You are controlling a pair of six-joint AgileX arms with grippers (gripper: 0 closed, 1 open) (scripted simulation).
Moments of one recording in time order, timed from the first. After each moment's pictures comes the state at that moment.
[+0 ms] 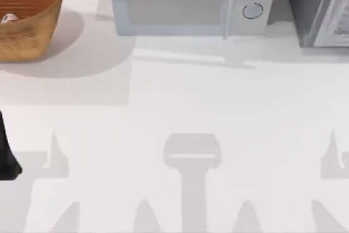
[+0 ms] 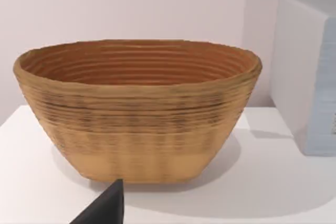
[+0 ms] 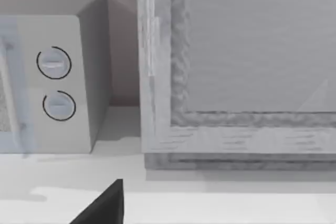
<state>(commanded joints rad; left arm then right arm) 0.00 0.00 0.00 0.00 0.00 0.00 0.00 0.00 0.00 0.00 0.00 0.00</state>
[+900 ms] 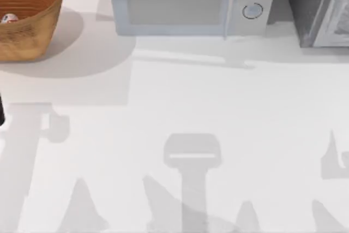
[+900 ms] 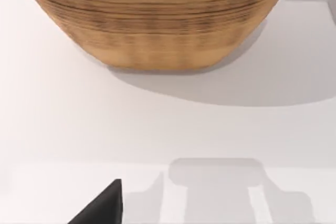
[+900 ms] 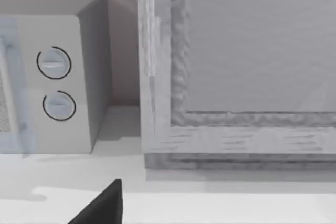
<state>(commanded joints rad) 0.06 0.72 0.60 -0.40 0.02 0.04 0.00 0.00 0.00 0.00 0.00 0.00</state>
